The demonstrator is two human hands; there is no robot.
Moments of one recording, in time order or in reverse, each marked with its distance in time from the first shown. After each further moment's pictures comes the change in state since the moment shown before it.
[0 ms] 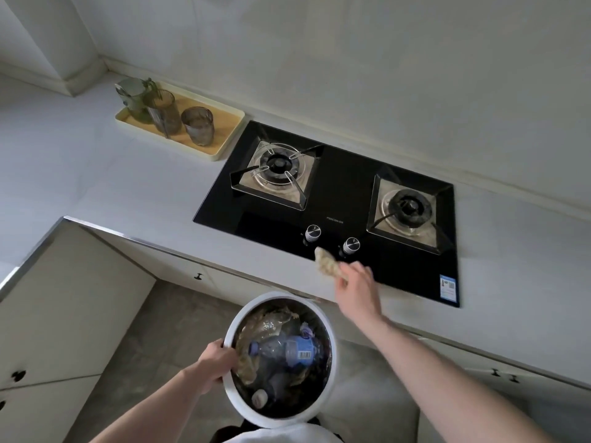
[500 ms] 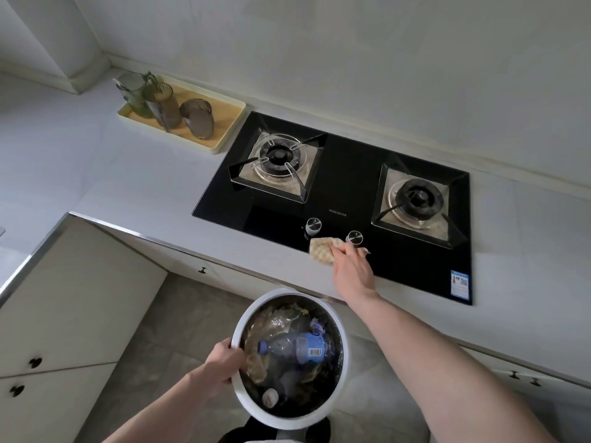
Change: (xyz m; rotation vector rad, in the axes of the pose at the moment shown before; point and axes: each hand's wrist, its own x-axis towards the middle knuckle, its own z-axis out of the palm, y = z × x) left_hand -0.004 0.000 0.031 -0.015 0.049 -0.027; right_hand 0.049 0.013 0.025 -0.220 -0.138 -0.045
